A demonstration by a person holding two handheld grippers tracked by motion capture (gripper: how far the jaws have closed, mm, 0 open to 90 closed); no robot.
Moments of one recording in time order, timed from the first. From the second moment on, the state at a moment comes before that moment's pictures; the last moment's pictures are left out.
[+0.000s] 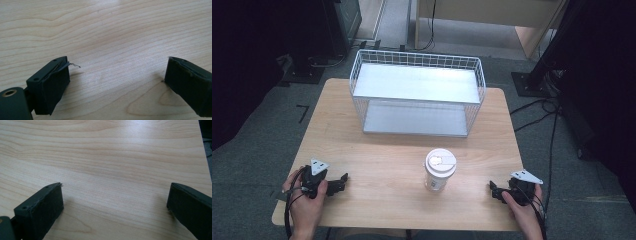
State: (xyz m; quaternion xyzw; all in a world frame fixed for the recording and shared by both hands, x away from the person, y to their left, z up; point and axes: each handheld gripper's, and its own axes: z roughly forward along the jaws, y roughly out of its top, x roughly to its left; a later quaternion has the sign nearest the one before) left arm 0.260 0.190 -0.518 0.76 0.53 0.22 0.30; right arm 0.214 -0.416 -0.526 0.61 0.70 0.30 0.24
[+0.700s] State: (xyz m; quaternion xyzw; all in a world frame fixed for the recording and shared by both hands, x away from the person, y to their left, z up) left arm 0.262 0.190 -0.518 0.76 0.54 0.22 0.30; right arm 0.202 -0.370 -0.513 0.55 0.72 0.34 0.24
